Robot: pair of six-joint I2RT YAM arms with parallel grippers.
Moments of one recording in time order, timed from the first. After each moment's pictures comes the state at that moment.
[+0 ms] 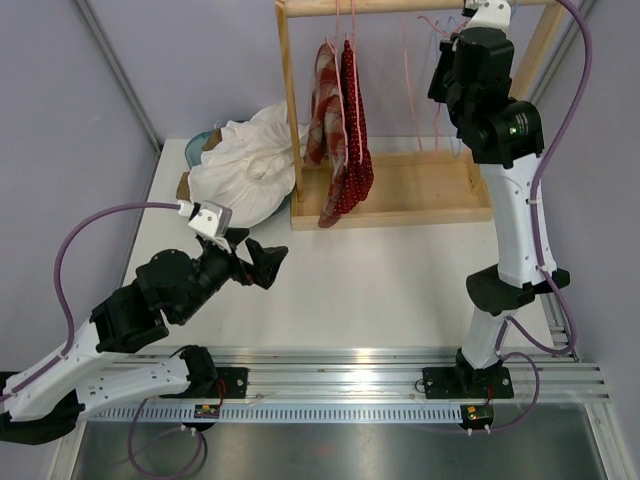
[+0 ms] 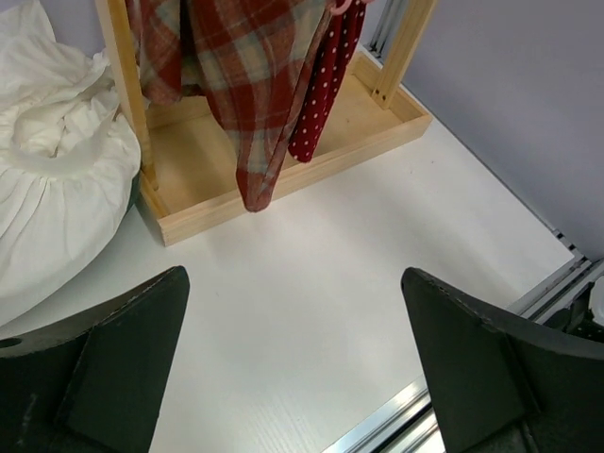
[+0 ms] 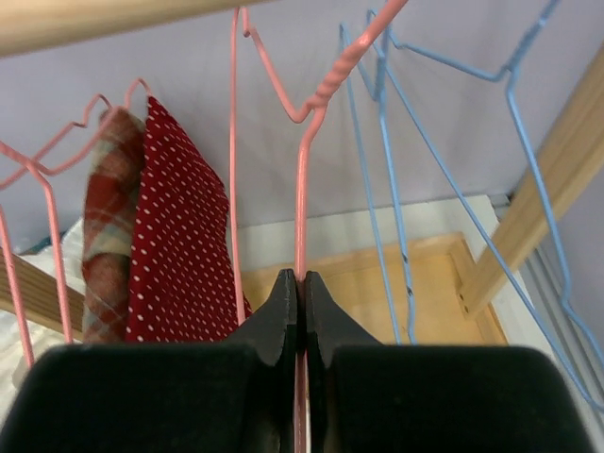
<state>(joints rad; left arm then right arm) -1.07 0.67 1.06 -0.53 -0.46 -0.29 0.42 1.85 2.67 -0.99 0.50 0.19</state>
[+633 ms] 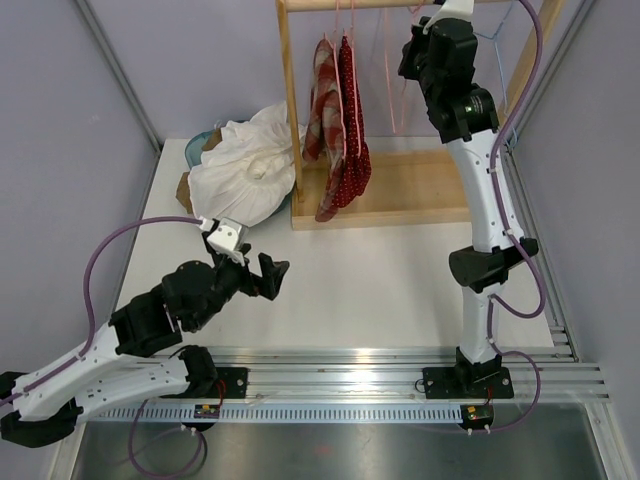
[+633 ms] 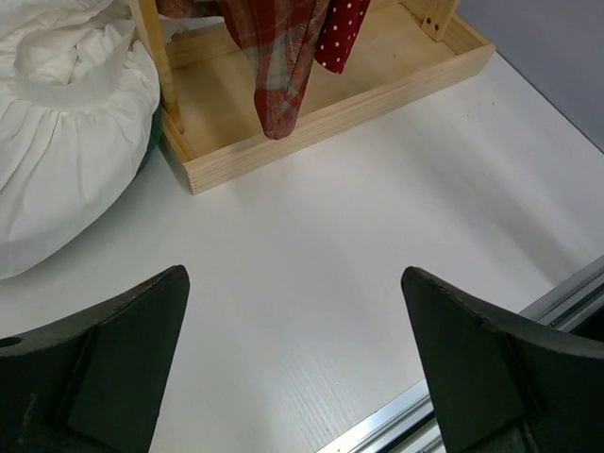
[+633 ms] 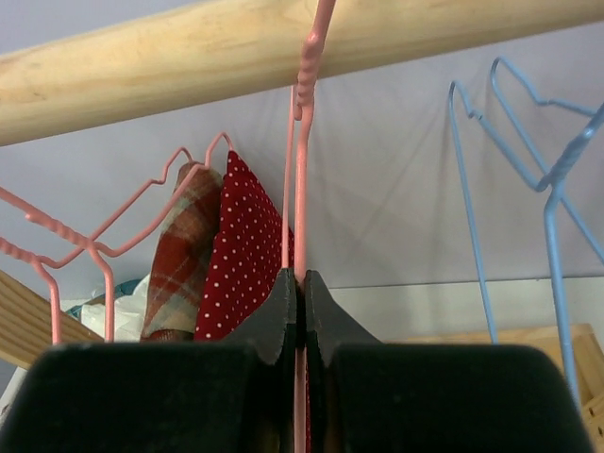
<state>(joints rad) -1.07 0.61 0.89 -0.52 -0.49 -0.28 0.37 2.08 2.72 -0.65 0.29 0.21</state>
